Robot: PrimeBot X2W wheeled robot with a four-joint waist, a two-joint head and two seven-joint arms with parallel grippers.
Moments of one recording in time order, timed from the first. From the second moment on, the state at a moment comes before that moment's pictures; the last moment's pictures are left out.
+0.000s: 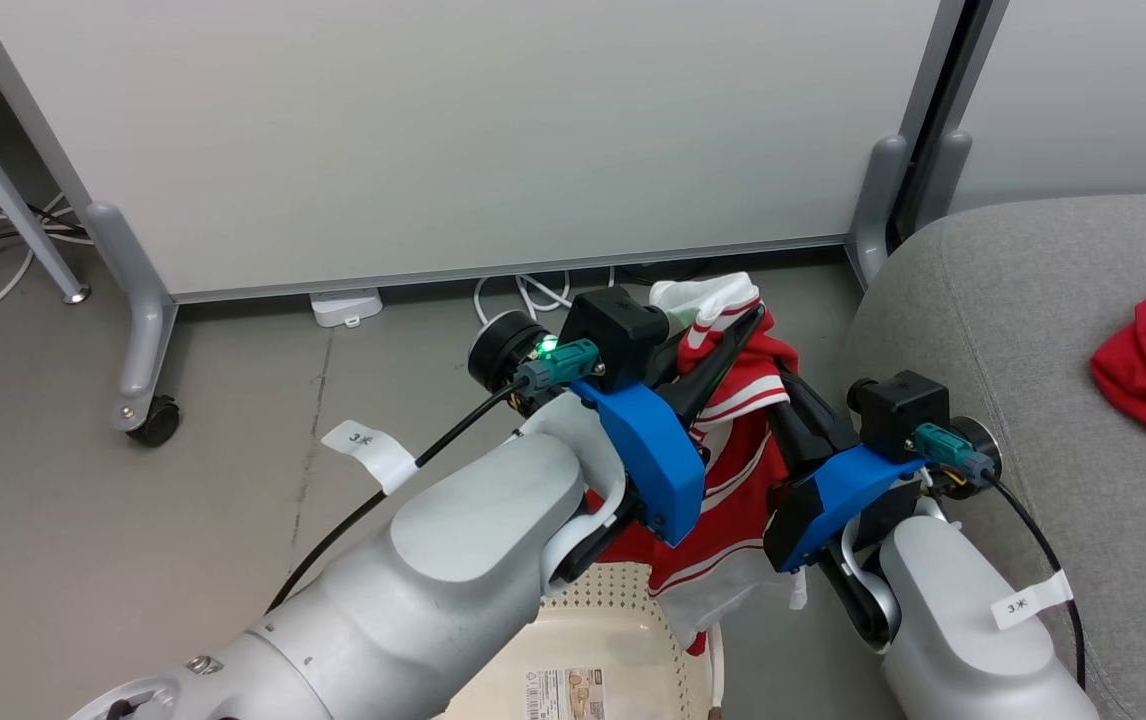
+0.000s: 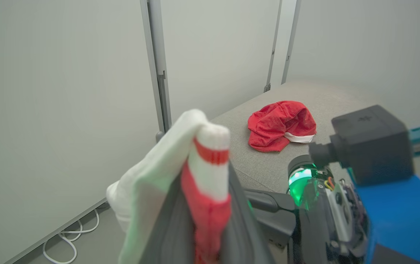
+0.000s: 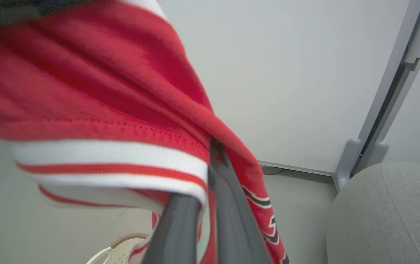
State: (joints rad) left arm -0.92 0.05 -1.22 0.69 -0.95 -0.09 -0.24; right arm -0.54 -0.05 0.28 0.73 0.20 0.13 -0.26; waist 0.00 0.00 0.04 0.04
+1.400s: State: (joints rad) left arm -0.22 0.24 -0.42 0.30 -0.44 -0.10 -0.26; right arm -0.46 -0.05 0.25 0.52 0.21 0.13 -0.26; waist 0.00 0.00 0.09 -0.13
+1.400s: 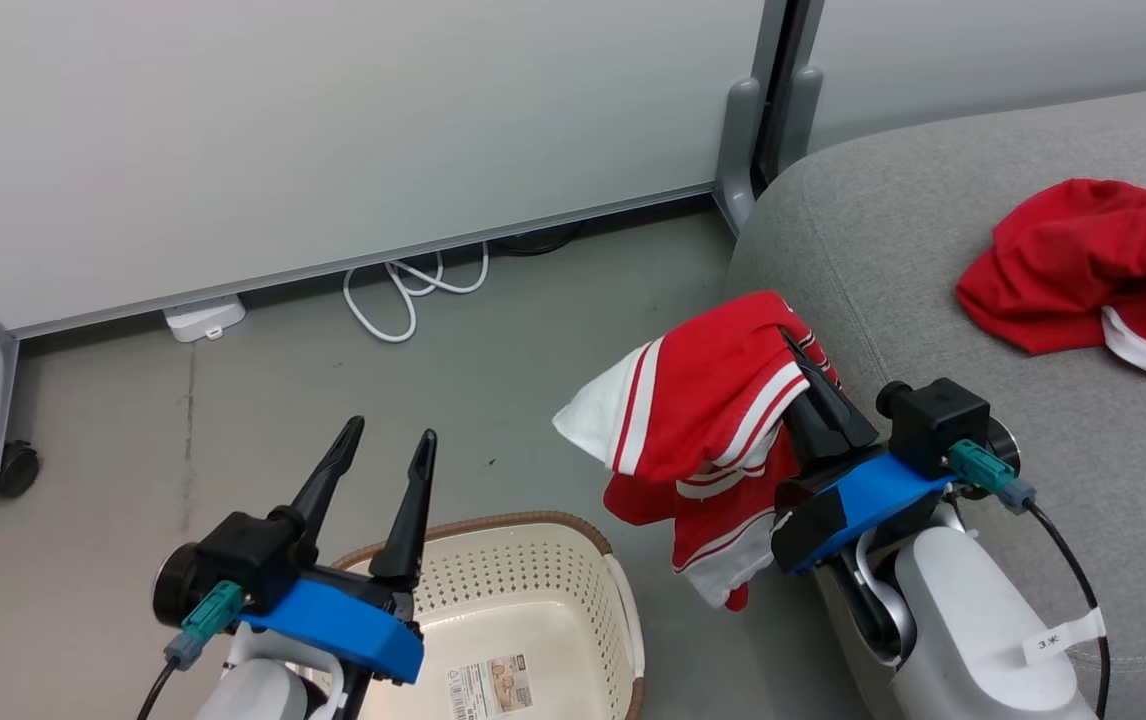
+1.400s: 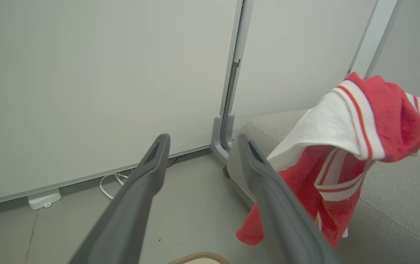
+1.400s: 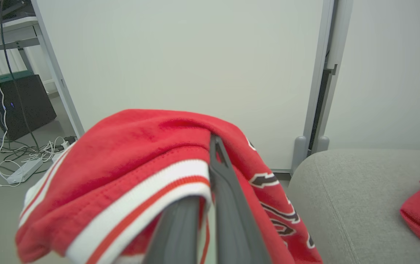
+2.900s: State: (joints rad) left arm -0.15 0.22 -0.25 0.25 -0.32 -0.13 -0.26; right arm -0.31 -0.05 0.26 0.33 0.21 0.13 -0.26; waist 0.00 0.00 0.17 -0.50
